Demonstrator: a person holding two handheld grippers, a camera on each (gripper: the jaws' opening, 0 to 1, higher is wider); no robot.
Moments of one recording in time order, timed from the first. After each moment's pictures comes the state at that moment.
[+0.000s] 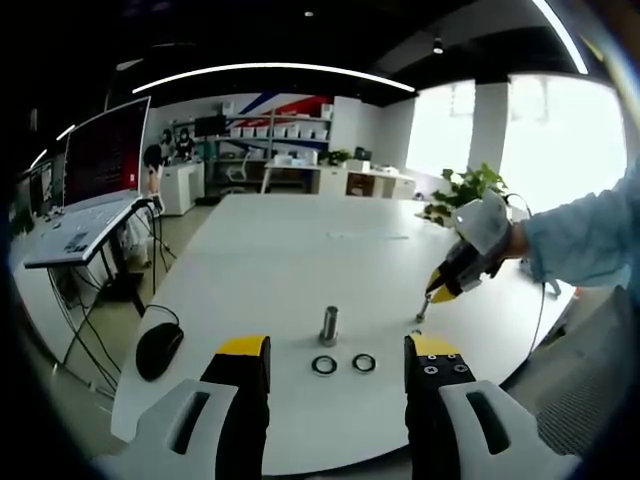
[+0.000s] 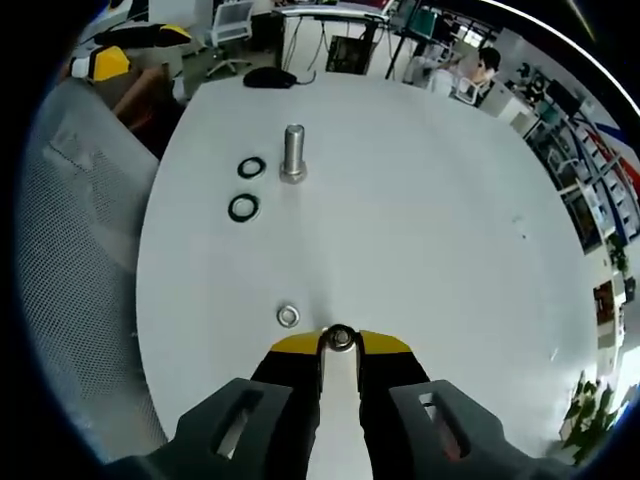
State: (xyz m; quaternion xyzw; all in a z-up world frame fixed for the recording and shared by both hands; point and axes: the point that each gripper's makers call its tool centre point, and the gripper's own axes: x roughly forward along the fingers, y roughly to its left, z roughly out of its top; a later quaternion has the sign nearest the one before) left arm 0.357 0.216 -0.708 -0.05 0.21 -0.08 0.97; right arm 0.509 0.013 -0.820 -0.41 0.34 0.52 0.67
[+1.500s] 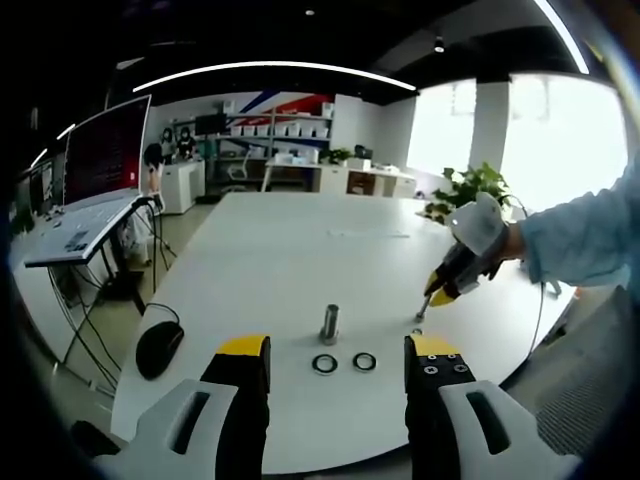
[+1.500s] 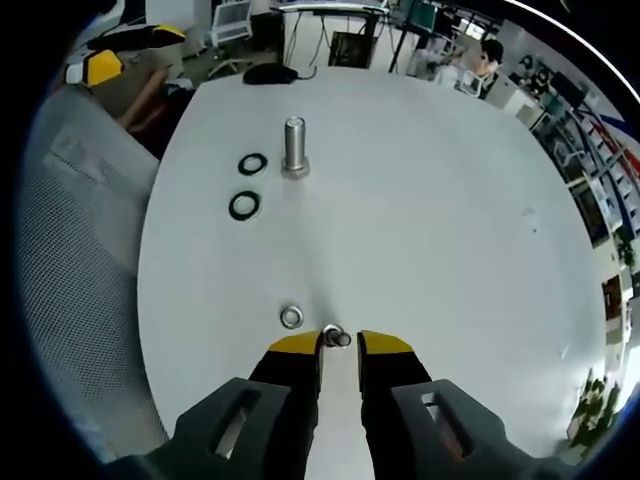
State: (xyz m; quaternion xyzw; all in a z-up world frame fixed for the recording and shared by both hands) left arm 0.357 0.216 -0.709 -0.05 0.22 -0.08 0.97; right arm 0.506 0.014 -0.829 -0.40 0.36 0.52 0.66
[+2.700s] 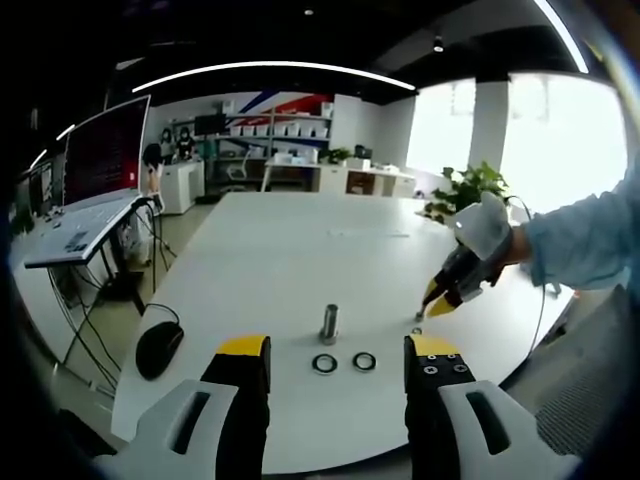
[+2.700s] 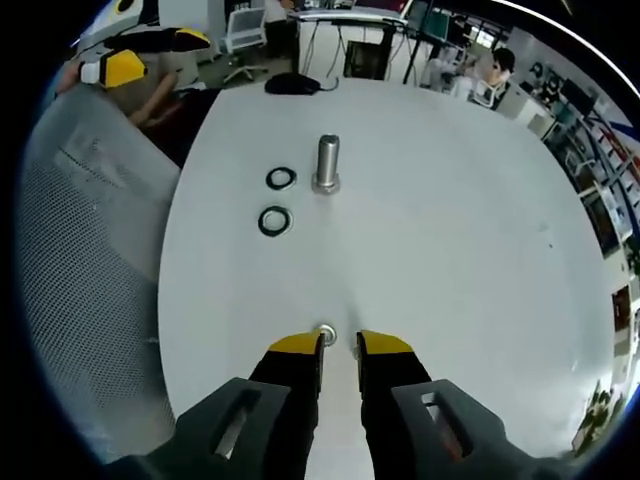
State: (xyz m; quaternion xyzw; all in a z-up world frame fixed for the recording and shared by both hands) left arm 0.356 0.215 -0.709 -0.05 0.22 -0.08 0.97; right arm 0.479 0.032 -0.832 -0.39 0.36 0.55 0.64
